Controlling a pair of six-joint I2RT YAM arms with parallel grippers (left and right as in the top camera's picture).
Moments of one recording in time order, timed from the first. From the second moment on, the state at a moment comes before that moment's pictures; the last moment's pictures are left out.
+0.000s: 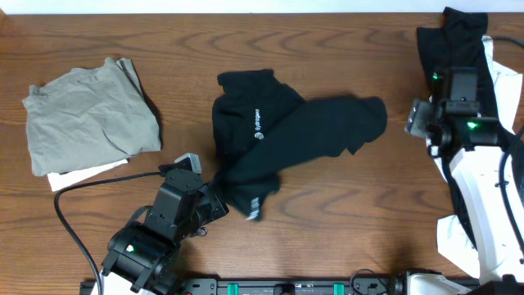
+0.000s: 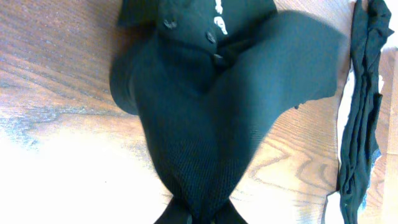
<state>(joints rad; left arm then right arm) -0.49 0.72 0.63 -0.73 0.10 -0.93 -0.04 1.39 1.14 -0.83 0.31 0.25</state>
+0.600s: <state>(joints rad) -0.49 0.72 0.63 -0.68 0.08 -0.93 0.03 1.39 0.78 -0.57 -0.12 0.09</state>
